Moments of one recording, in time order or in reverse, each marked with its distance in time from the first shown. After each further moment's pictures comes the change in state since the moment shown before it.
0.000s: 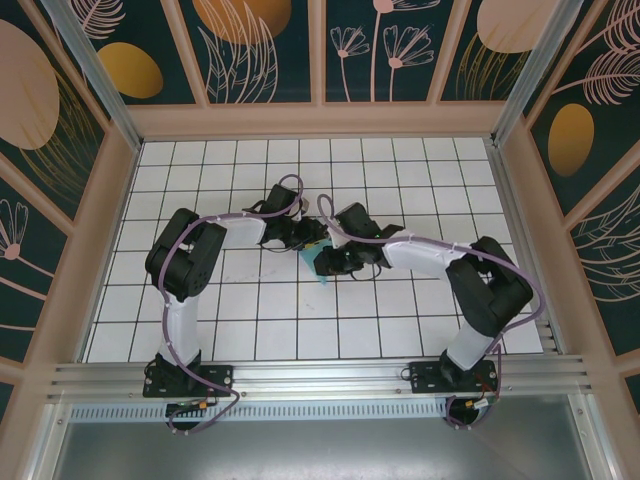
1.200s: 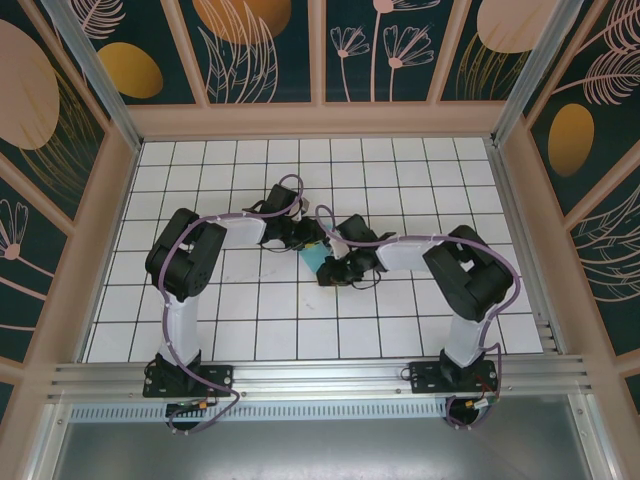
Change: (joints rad) left arm 0.000 0.001 0.002 -0.004 0.000 0.007; right arm -0.021 0.112 -0.089 0.110 -0.069 0.031
